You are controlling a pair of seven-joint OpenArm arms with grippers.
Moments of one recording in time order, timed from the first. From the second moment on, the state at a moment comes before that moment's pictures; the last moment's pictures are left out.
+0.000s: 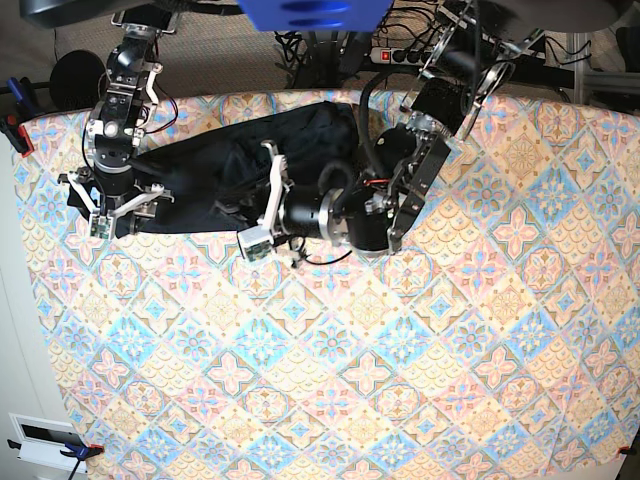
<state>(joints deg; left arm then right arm) -15.7 0.0 30.4 93.3 -45.5 -38.2 64.4 -13.8 6.0 18.3 107.1 -4.5 2.2 -39.0</state>
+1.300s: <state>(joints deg) -11.5 -16.2 24.8 84.3 -67.8 -36.0 61.4 -14.9 6.0 18.2 107.0 -4.4 2.2 -39.0</state>
